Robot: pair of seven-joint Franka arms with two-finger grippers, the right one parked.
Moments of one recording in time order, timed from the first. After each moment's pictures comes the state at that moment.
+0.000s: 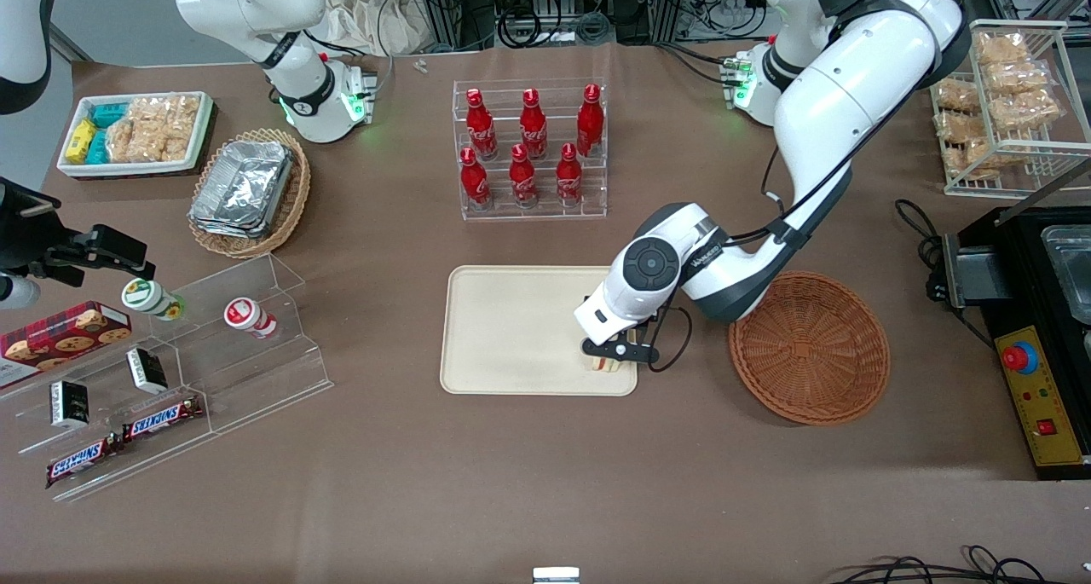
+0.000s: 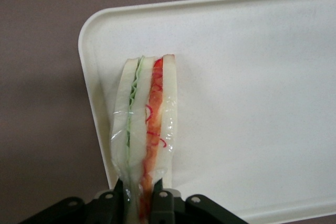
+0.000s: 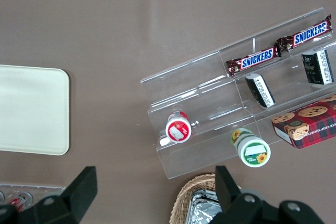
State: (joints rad) arm -0.03 0.82 -0.72 -1.58 0.49 2.19 -0.74
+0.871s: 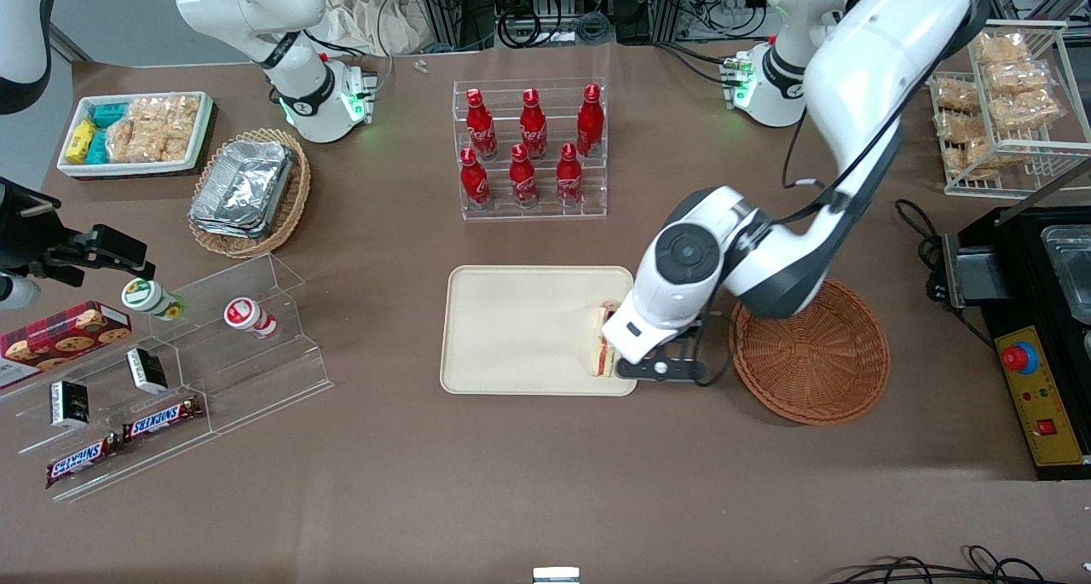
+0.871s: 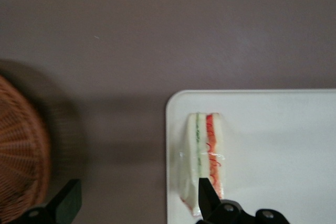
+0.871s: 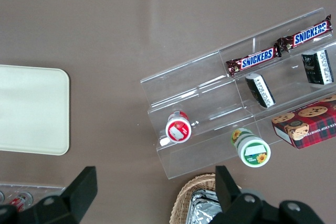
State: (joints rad) arm -0.02 0.64 -0.65 -1.44 0.46 2.00 -0.75
